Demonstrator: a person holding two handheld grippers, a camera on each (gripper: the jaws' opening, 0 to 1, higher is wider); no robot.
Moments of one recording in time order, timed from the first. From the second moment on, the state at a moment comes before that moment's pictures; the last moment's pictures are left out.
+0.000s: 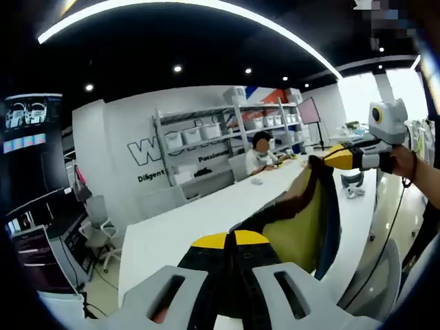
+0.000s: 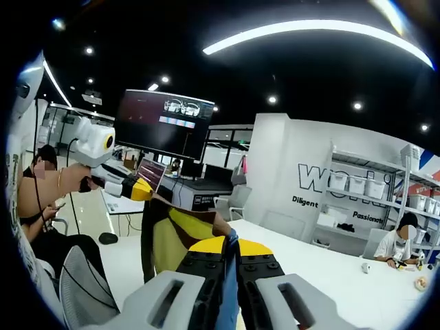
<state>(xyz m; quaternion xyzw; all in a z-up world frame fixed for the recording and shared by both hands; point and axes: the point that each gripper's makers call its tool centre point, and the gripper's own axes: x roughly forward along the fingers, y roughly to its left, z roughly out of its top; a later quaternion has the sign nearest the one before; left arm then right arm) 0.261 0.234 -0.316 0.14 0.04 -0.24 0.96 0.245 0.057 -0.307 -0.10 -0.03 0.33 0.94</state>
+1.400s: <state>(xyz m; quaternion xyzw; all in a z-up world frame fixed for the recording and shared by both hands) 0.463 0.250 -0.525 0.10 0.29 -0.14 0.94 0.466 0.052 -0.534 -0.10 0.22 0.27 0.93</state>
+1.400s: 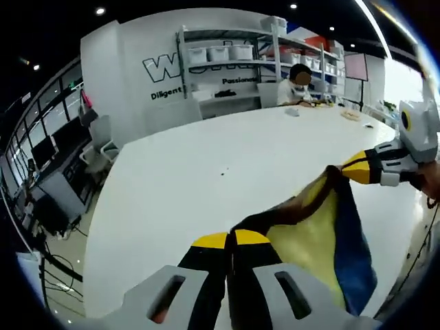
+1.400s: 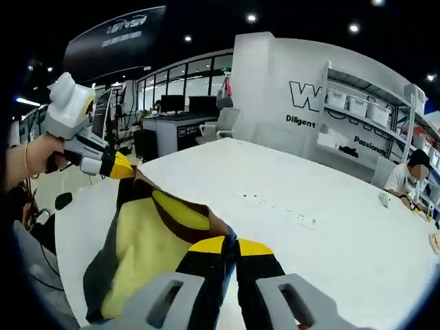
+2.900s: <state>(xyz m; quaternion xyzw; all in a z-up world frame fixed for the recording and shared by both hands) 0.512 0.258 -0.601 0.08 0.32 -0.14 0.94 0.507 0.057 -0.605 0.00 0.29 0.25 0.92</state>
